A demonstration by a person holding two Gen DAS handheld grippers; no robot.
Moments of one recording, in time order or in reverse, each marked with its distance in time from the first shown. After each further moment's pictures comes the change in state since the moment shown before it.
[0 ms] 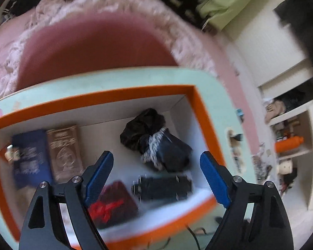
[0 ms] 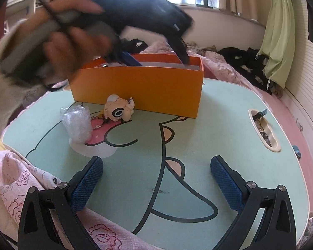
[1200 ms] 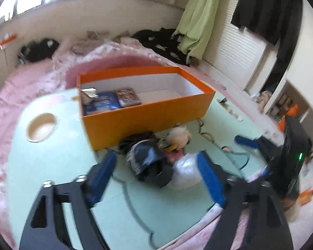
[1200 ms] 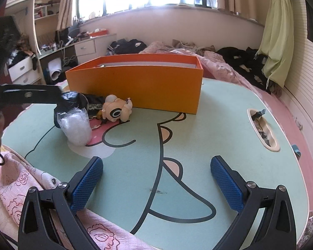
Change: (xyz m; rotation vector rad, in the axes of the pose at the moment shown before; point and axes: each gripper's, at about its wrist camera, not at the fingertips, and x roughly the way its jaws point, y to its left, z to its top) left arm -0.118 0.051 -0.197 0.236 -0.444 0.068; right arm 0.000 0.002 -0.001 0.007 -0.003 -0.007
